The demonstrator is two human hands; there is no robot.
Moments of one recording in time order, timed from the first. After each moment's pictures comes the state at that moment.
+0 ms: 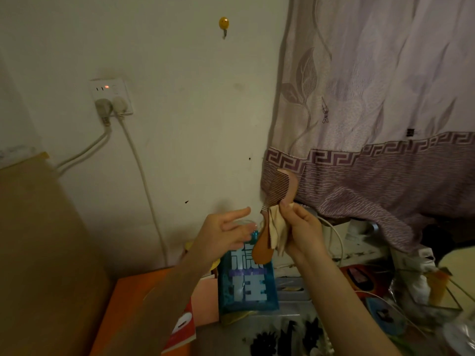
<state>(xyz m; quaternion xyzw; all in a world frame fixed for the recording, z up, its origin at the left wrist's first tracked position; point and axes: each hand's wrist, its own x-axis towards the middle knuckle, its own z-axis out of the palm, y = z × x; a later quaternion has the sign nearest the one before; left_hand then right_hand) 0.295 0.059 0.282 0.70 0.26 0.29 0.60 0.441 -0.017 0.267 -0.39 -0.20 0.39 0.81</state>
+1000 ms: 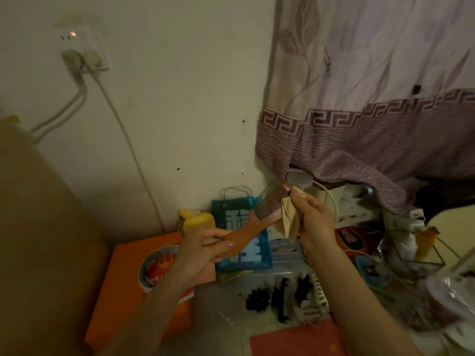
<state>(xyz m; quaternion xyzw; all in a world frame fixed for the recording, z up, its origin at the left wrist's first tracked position) 0.263 0.054 0.197 0.70 0.34 0.26 0.58 0.462 -0.036 0.214 -0.50 -0.12 0.31 0.80</state>
